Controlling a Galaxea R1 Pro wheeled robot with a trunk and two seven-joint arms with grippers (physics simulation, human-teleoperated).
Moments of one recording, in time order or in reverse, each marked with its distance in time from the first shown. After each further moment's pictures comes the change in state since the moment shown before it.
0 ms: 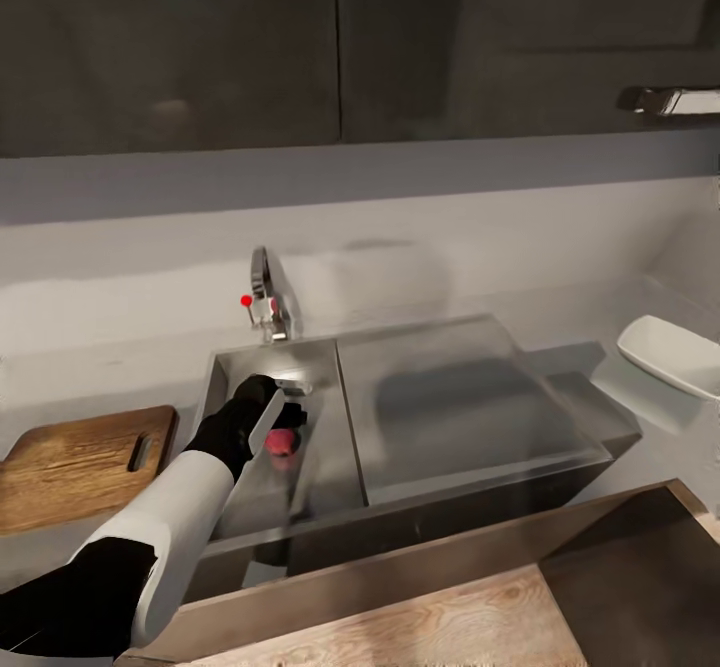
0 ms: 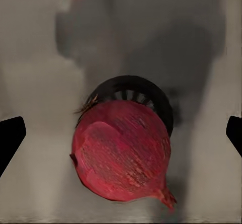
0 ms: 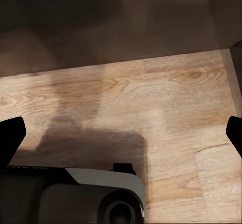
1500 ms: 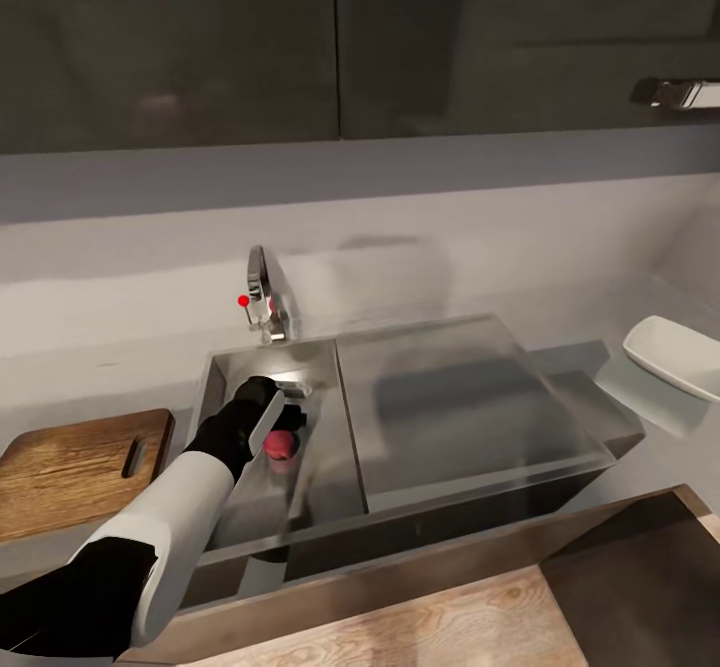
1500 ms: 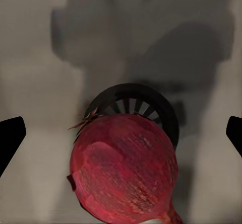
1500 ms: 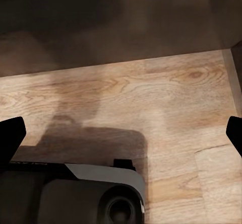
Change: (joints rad) left arm 0.000 0.000 0.000 0.011 0.000 0.000 0.006; right arm 0.000 0.000 0.000 0.000 0.000 0.000 0.000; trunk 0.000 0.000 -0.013
